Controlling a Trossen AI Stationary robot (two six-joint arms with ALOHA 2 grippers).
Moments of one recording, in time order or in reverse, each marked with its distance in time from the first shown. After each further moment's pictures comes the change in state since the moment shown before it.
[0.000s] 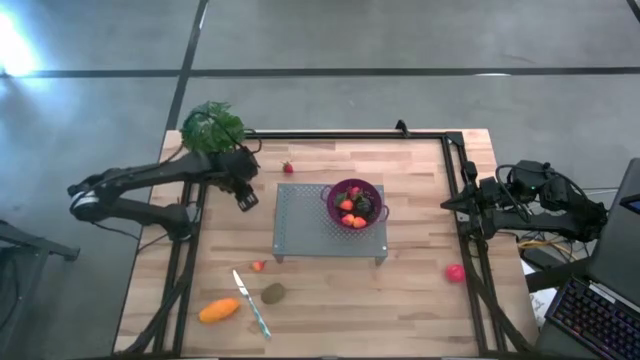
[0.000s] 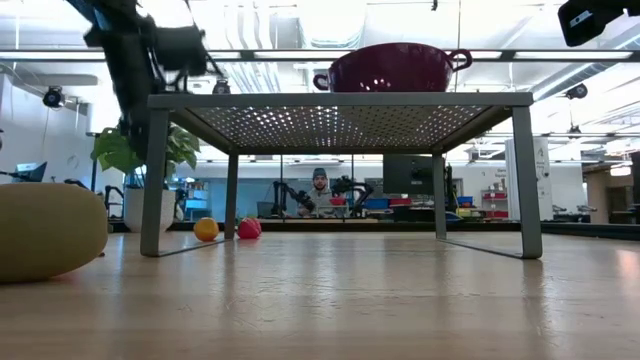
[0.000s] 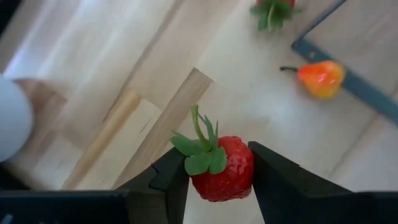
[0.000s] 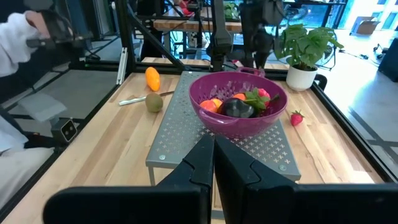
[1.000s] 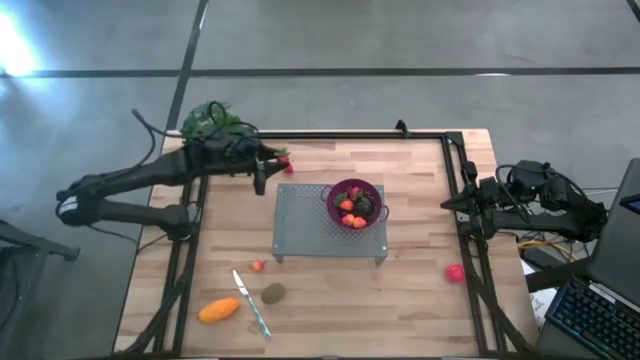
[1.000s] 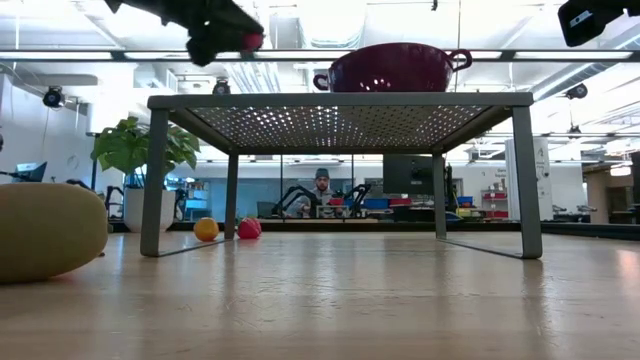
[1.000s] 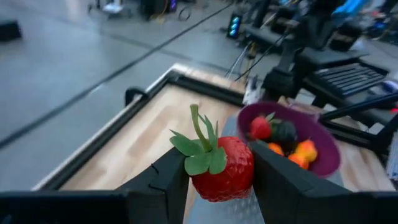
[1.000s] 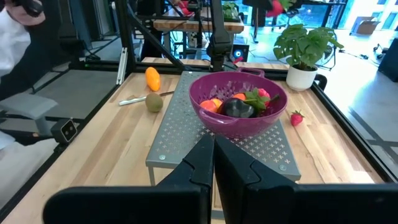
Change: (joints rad) left arm -0.117 -0.149 0.111 0.719 0.218 -0.019; right arm 0.000 0.000 0.000 0.000 0.000 0.000
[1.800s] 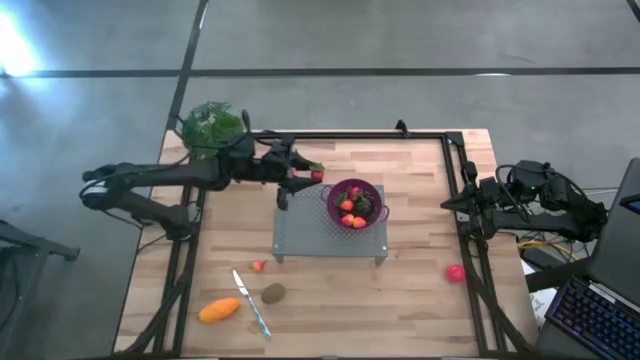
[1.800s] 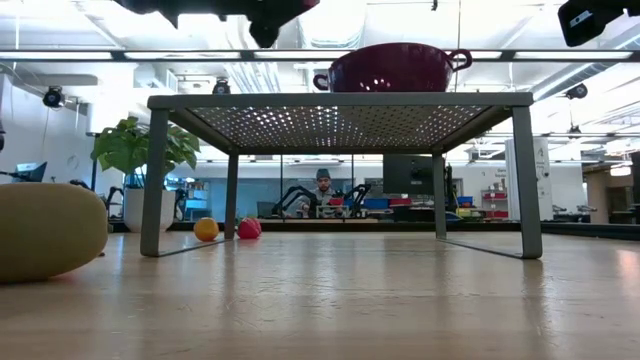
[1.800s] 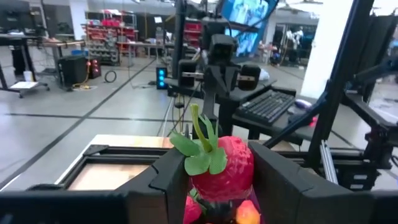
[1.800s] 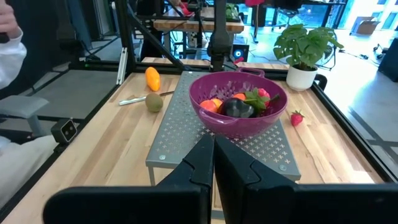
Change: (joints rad) left arm -0.124 0.280 0.041 0.504 0.190 0.102; right arm 0.000 0.000 0.000 0.000 0.000 0.000
